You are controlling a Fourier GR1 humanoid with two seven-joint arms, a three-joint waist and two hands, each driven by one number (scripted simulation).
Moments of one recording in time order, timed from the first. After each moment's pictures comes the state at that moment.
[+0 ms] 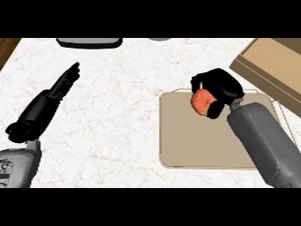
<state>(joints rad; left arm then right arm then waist) -0.24 0.23 0.03 -1.56 -0.14 -0.25 -0.05 -0.66 -0.26 0.25 -0.95 0.96 0.08 -0.19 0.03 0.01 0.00</state>
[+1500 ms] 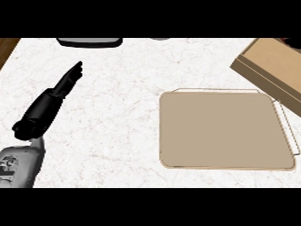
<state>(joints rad) -0.26 0.21 0.03 -1.53 -0.17 -0.25 -0.07 -1.00 -0.60 -0.27 -0.64 0.86 -0.08 -0.11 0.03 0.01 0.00</state>
